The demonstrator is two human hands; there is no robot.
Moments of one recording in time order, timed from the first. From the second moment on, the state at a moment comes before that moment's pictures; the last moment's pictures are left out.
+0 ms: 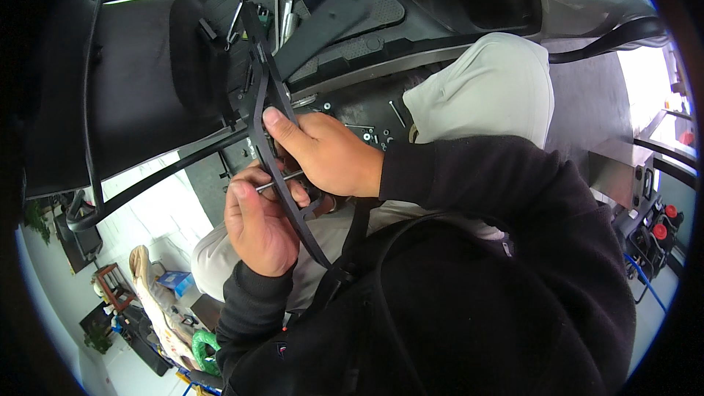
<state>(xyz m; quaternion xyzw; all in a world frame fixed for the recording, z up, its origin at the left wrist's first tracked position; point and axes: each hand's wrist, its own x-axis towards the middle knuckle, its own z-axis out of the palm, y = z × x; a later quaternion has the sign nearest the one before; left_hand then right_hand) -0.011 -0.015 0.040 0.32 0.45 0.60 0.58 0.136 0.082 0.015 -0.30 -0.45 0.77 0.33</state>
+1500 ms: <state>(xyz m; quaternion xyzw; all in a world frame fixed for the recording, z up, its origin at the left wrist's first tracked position) 0.039 -0.026 0.024 0.46 0.46 0.64 0.41 0.159 0.071 0.049 -0.28 -0.26 0.82 0.42</state>
